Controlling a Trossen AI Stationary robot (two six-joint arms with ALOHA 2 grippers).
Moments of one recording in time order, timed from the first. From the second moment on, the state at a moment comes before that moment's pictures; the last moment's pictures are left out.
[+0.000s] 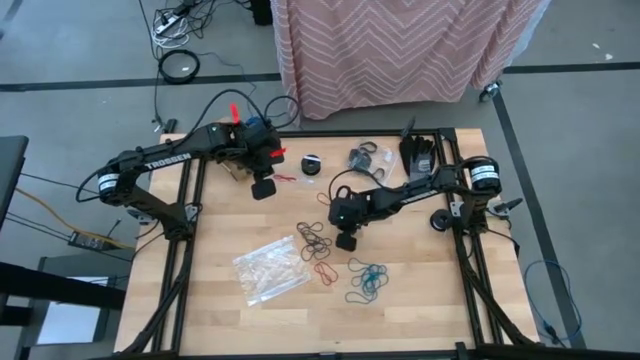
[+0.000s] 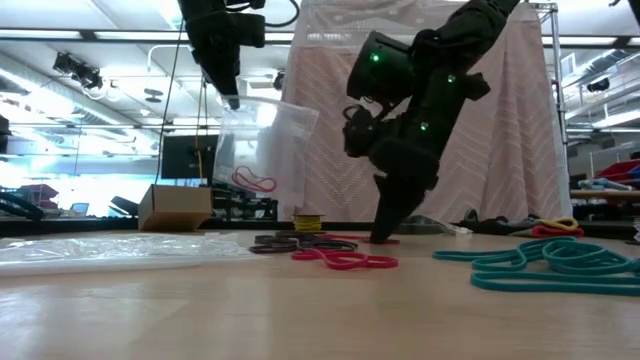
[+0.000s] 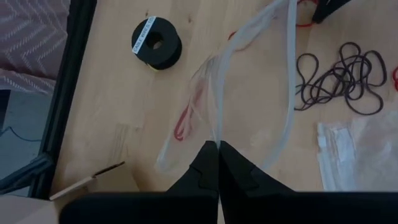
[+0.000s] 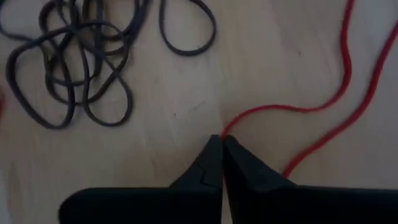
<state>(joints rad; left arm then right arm) 0.35 1.42 1.39 -1.09 -0.06 0.13 0.02 1.88 1.04 -0.32 0.06 0.28</state>
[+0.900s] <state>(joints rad) 0.36 1.42 1.39 -0.98 -0.01 0.15 0.05 1.20 1.04 -0.14 0.19 0.50</state>
